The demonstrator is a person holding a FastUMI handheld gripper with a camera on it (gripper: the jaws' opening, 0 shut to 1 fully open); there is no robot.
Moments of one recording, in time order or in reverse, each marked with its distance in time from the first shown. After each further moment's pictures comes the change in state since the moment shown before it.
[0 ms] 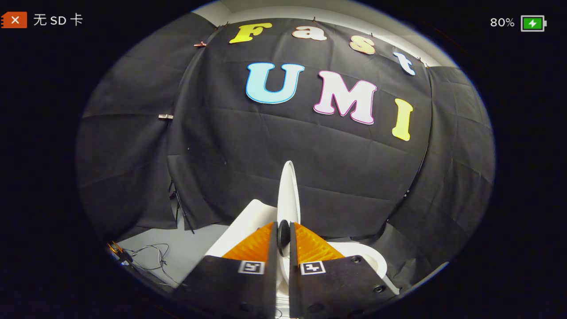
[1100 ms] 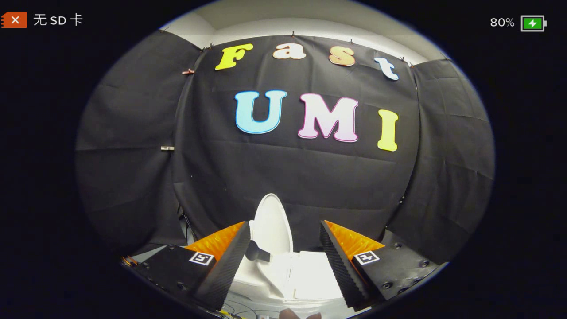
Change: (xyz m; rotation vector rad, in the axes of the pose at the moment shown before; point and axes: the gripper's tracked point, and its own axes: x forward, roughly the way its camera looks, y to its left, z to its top) arm -0.089 -0.079 0.092 0.091 -0.118 0.033
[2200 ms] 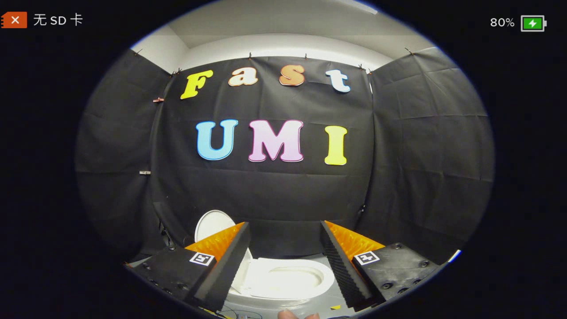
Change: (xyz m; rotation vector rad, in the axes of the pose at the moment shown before) arm -0.115 -0.201 0.055 0.068 -0.115 -0.151
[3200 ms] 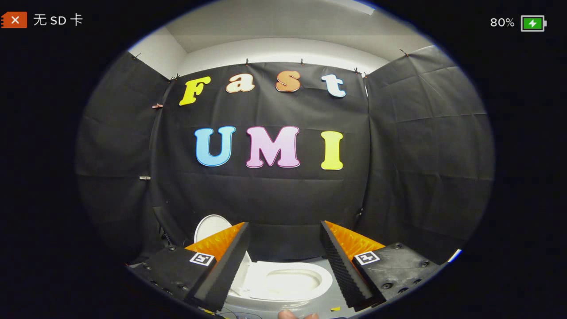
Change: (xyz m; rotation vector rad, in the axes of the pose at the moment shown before) arm -0.013 0.001 0.008 0.003 -0.024 0.014
